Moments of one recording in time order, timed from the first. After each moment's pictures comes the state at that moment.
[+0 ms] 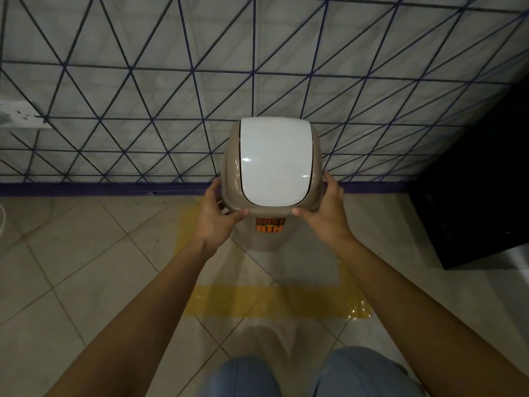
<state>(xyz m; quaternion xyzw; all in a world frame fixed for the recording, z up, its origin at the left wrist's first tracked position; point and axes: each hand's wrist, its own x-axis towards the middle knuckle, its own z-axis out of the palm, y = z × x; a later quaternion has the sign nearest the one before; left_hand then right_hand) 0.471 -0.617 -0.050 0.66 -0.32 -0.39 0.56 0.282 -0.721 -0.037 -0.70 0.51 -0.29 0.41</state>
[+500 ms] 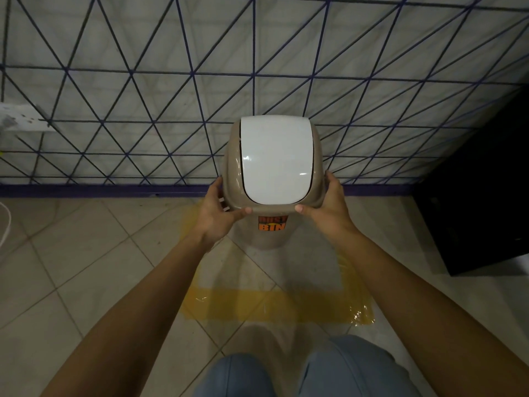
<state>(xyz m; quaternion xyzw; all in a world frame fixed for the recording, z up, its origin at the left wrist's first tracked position) 0.480 -0.632 -0.045 0.69 -0.33 -0.39 0.51 0.284 -0.744 -0.039 -0.66 0.51 -0.28 0.47</state>
